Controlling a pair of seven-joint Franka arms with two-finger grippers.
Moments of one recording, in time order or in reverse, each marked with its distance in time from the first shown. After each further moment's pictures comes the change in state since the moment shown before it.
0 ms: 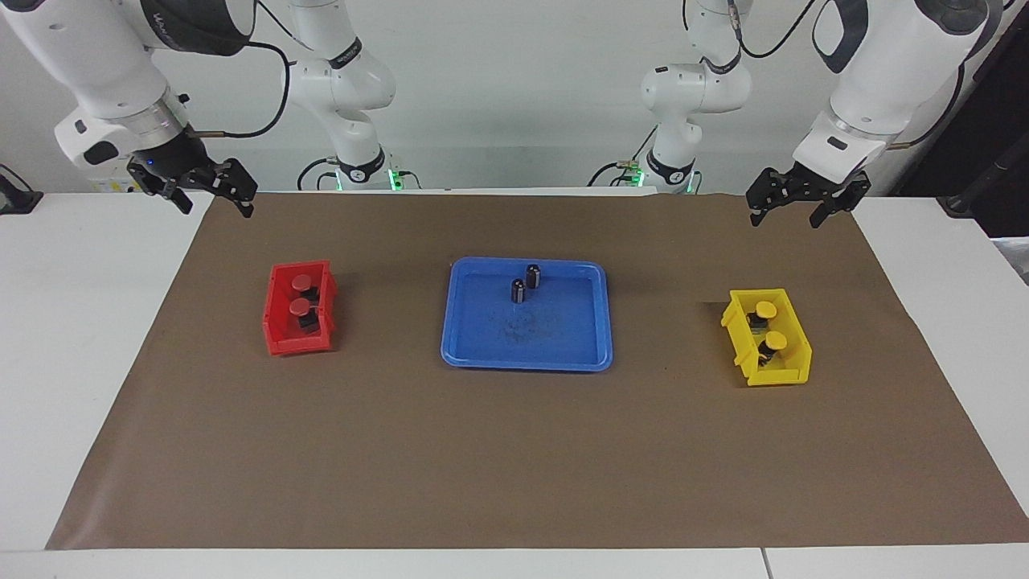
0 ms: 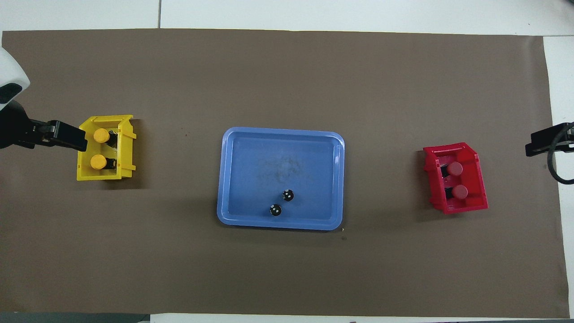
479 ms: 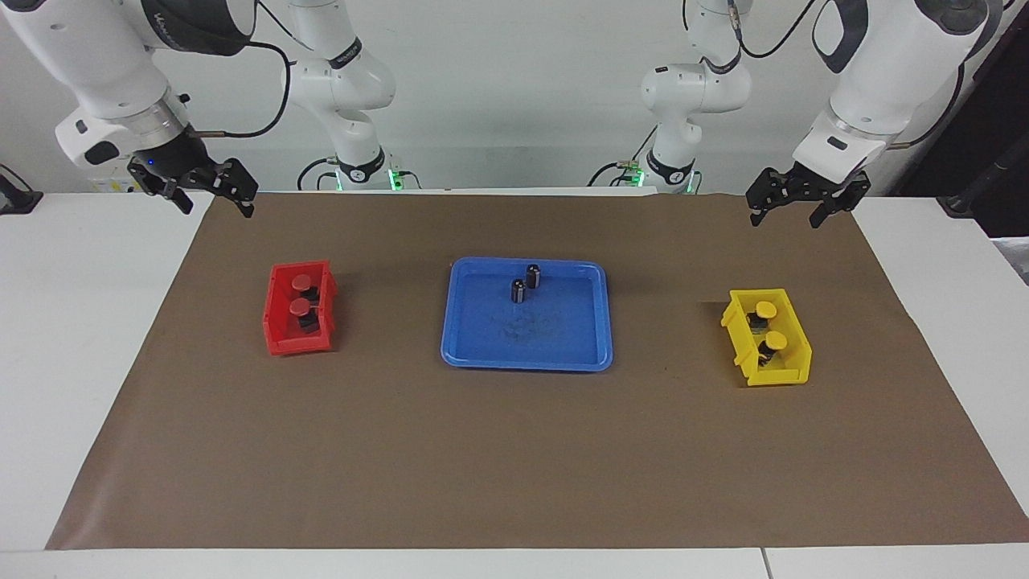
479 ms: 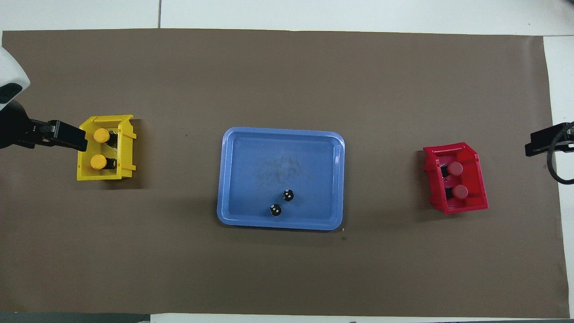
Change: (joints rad) left arm 0.000 0.000 0.000 0.000 0.000 0.000 0.000; right arm 0.000 0.000 0.000 0.000 0.000 0.000 0.000
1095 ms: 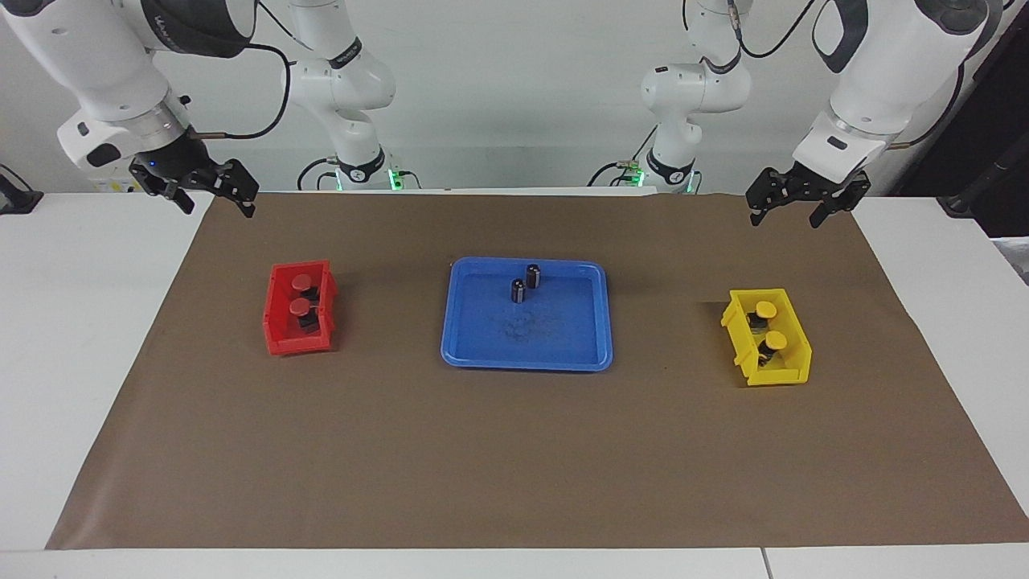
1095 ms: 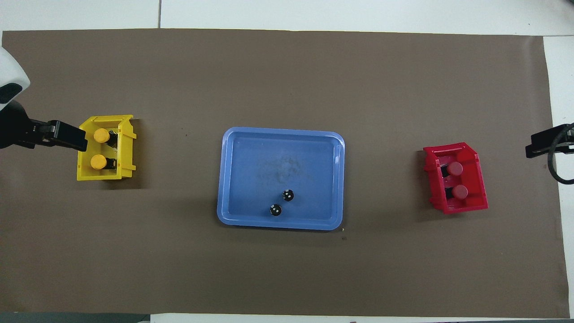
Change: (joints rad) left arm 0.000 0.000 0.000 0.000 0.000 0.000 0.000; right arm 0.003 -0.001 0.004 -0.017 0.001 0.015 -0.011
